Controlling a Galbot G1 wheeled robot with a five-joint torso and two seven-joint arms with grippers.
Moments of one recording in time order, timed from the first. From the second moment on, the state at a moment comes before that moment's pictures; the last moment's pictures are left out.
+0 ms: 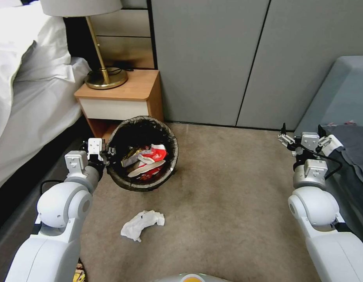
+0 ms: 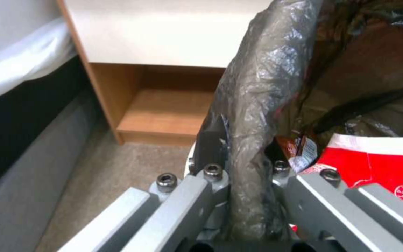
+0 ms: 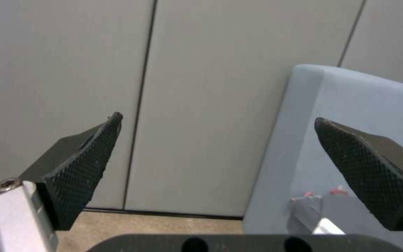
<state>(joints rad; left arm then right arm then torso) 1.25 -1.23 -0.65 -2.18 -0.41 0.74 -0.12 -1.23 1.15 0.57 1.95 0.15 -0.14 0.40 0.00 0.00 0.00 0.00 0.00</state>
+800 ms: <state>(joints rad) 1.25 -1.23 -0.65 -2.18 -0.44 0.74 -0.14 -1.23 1.15 0.56 1.94 0.15 -0.14 0.40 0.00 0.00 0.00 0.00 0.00</state>
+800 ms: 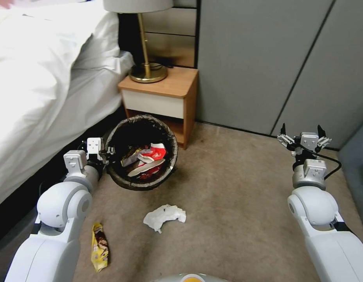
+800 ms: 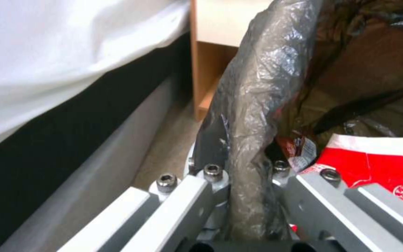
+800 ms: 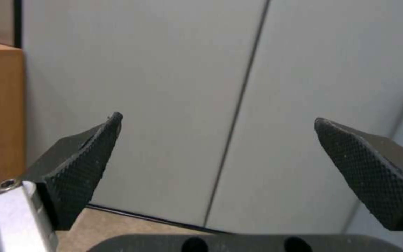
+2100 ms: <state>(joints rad) 1.26 -1.23 -0.65 -2.18 -0.43 0.74 -0.13 -1.22 1.15 0.54 1.93 0.15 -0.14 0.40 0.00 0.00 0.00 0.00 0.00</state>
